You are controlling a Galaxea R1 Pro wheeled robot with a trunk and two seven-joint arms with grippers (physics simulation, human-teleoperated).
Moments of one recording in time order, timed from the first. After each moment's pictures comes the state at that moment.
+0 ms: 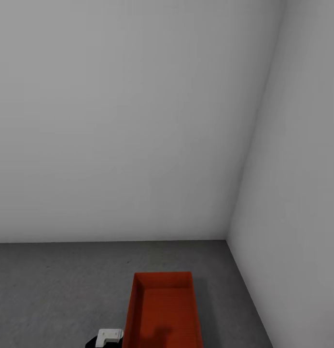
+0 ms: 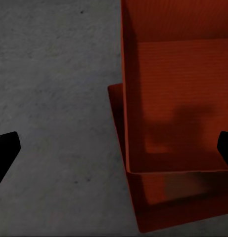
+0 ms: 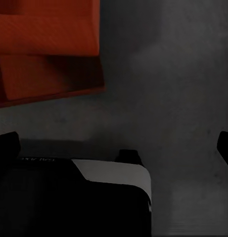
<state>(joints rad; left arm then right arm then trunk) -0.41 -0.04 0.09 -0.07 -0.14 -0.34 0.07 -0.35 0.07 0.05 0.05 0.00 -0.16 -0.08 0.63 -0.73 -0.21</state>
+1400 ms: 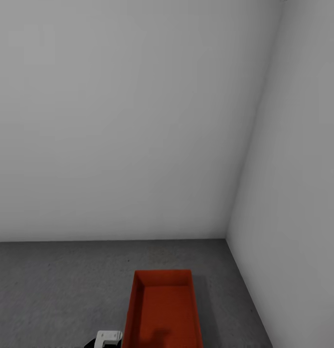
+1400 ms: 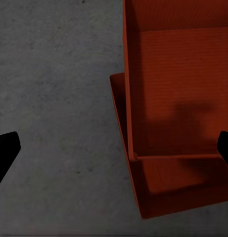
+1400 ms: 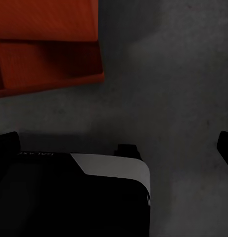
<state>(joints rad) -0.41 -0.03 0.09 -0.07 -0.14 -0.32 0.07 -0.34 0.07 0.05 0.05 0.00 -0.16 -0.08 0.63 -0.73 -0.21</state>
